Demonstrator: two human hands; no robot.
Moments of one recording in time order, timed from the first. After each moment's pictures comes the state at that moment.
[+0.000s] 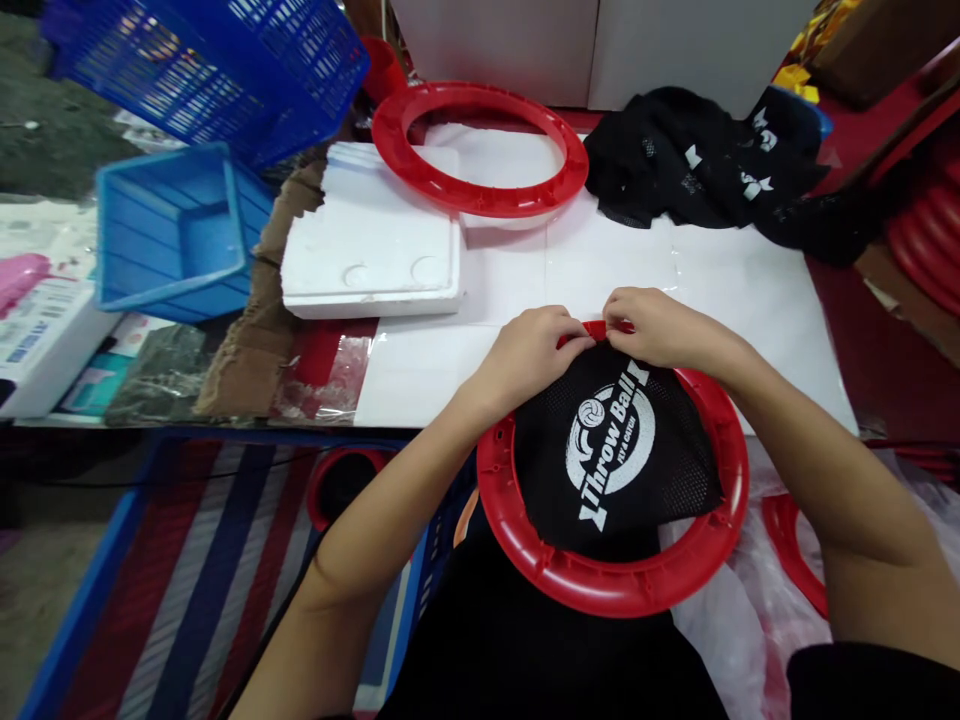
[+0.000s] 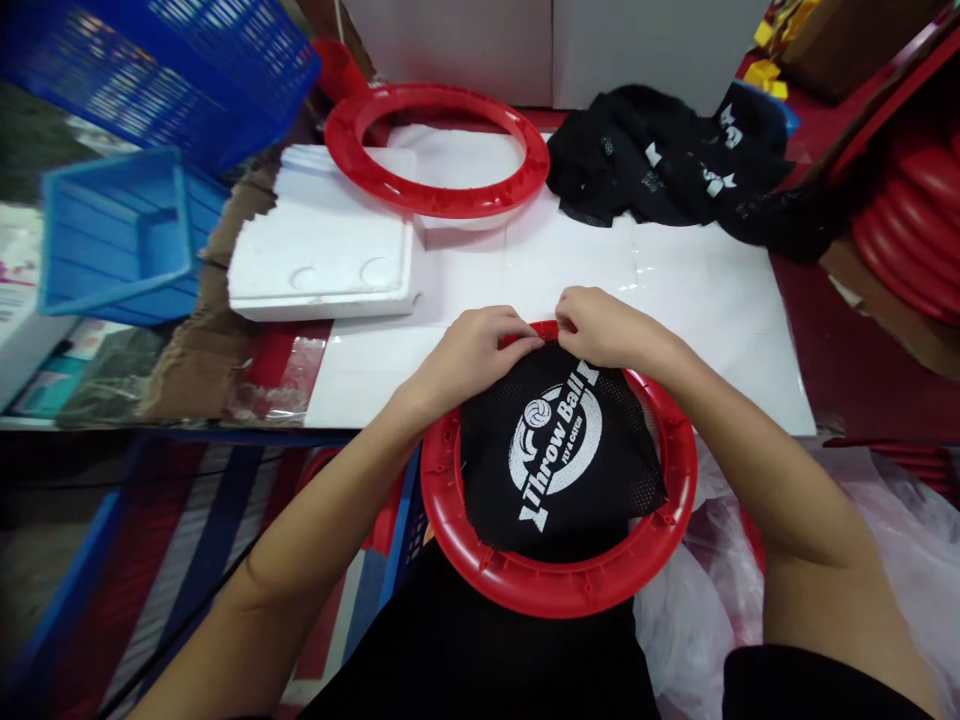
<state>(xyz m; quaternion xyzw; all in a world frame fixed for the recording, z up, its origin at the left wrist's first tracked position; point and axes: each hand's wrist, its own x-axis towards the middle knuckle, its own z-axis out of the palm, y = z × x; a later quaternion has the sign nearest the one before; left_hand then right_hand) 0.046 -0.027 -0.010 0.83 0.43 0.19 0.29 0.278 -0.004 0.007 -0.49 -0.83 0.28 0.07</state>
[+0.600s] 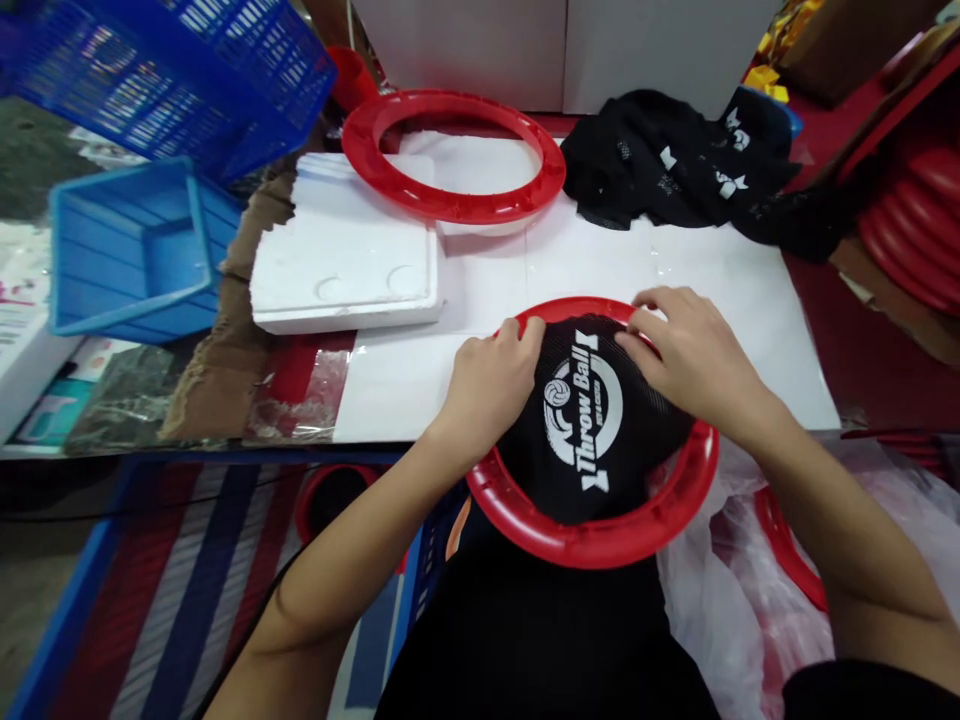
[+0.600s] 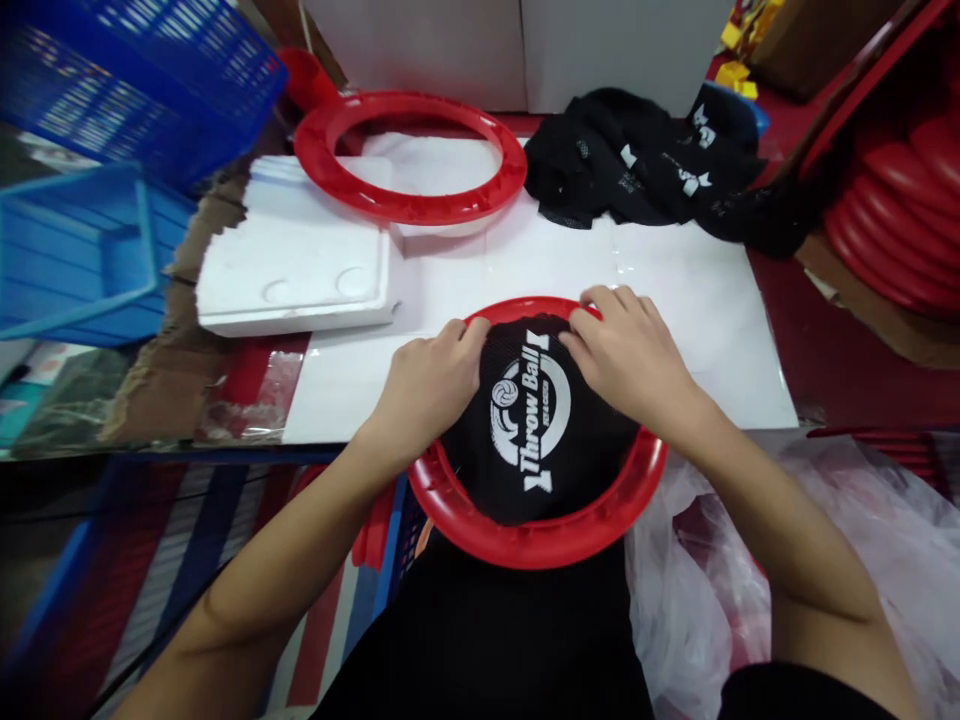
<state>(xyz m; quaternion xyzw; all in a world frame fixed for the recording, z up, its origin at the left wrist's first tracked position) 0.041 -0.062 -0.005 0.85 0.53 0.04 0.01 0.291 -0.072 0.024 -0.55 -0.82 0.06 0.11</state>
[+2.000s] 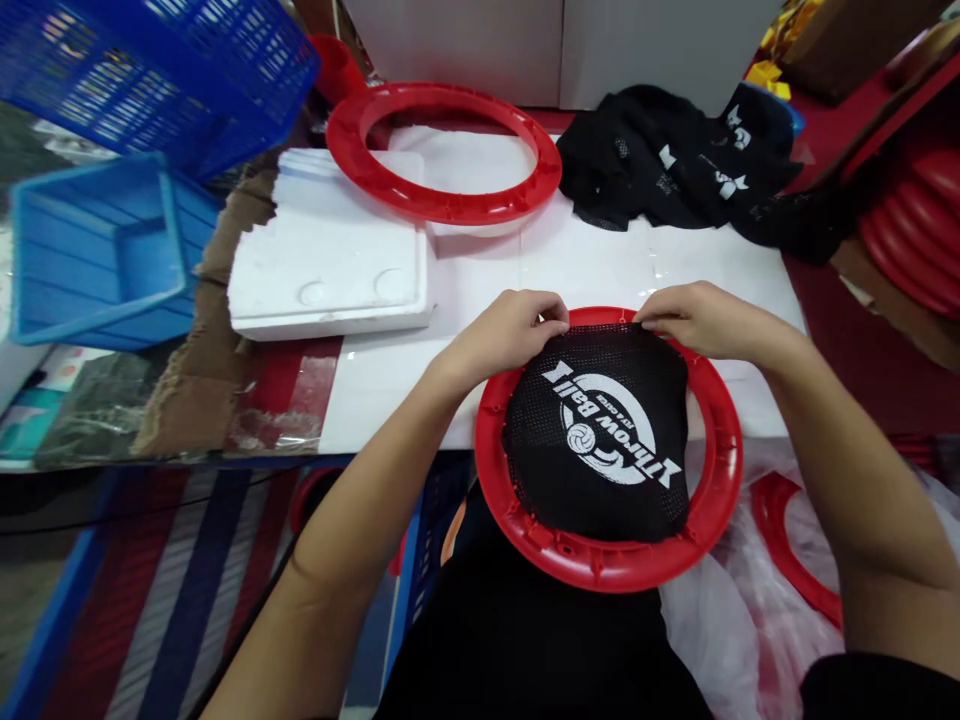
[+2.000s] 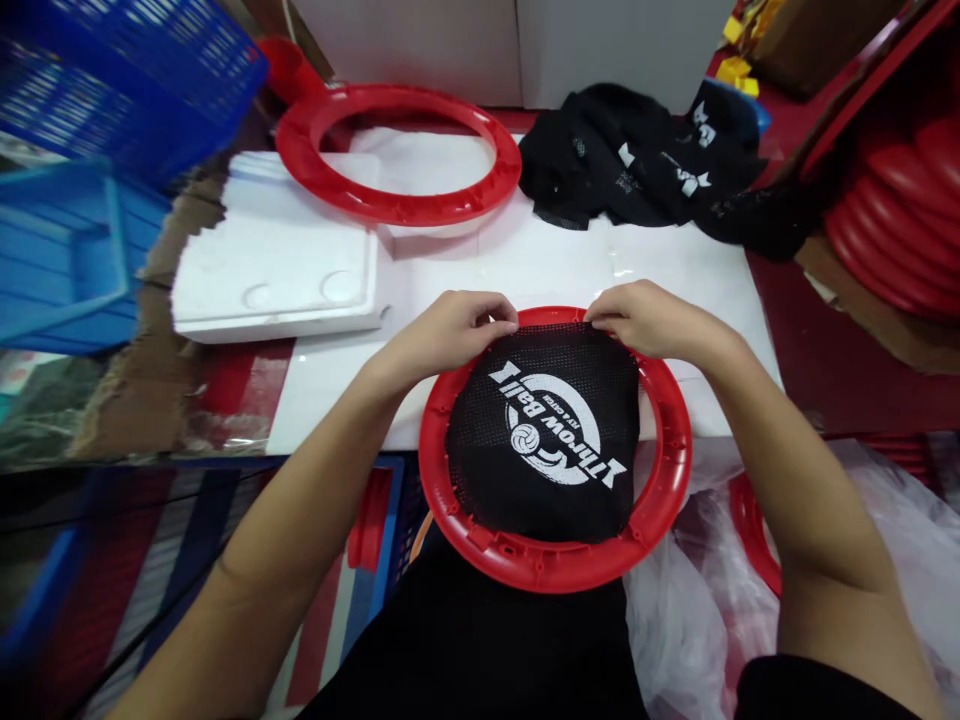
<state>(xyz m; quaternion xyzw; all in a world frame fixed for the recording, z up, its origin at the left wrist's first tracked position) 0.053 0.020 -0.010 0.80 0.42 0.18 0.39 0.346 -0.005 0.019 -0.51 -0.81 0.30 0.06</state>
